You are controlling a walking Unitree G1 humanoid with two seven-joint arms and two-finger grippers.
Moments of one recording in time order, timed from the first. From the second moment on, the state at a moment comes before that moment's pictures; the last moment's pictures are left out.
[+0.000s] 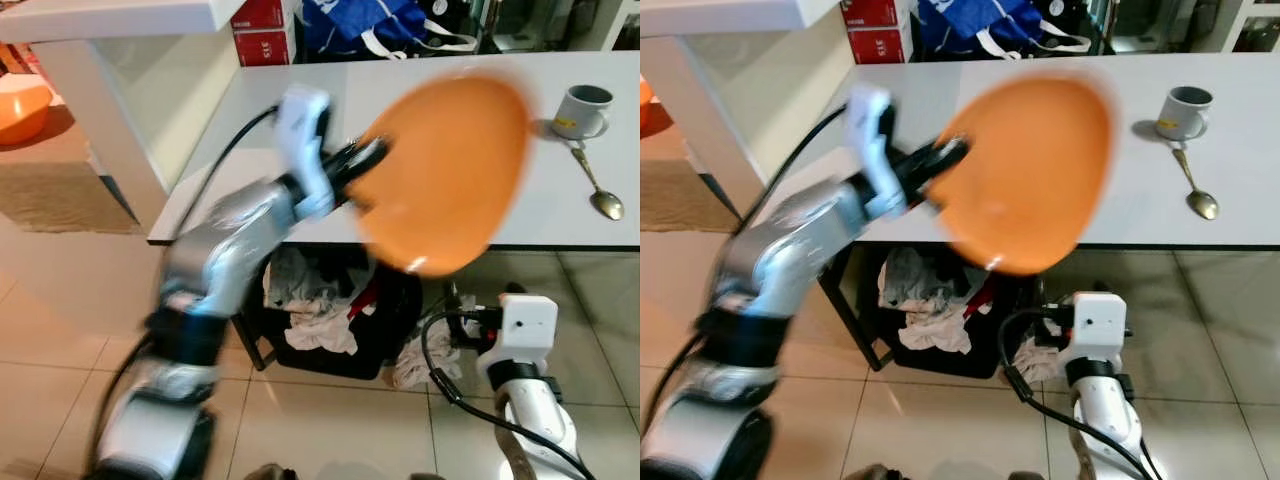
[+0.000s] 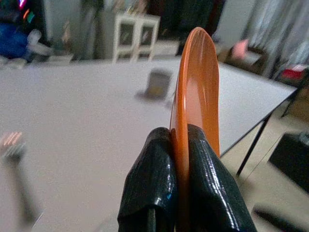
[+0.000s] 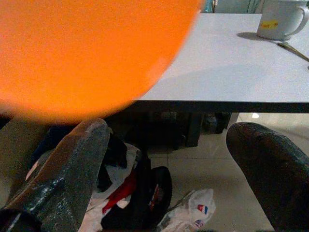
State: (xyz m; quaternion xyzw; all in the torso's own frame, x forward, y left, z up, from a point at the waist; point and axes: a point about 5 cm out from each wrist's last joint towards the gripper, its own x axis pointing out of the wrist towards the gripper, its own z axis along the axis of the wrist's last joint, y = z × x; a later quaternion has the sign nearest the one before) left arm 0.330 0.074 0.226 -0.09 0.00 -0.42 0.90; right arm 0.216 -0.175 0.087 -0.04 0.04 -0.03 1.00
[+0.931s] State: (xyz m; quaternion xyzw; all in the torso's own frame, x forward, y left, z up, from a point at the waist) left arm 0.367 -0.006 0.211 -0.14 0.02 -0.39 0.91; right arm 0.210 -0.178 0.083 -0.06 0.04 -0.04 1.00
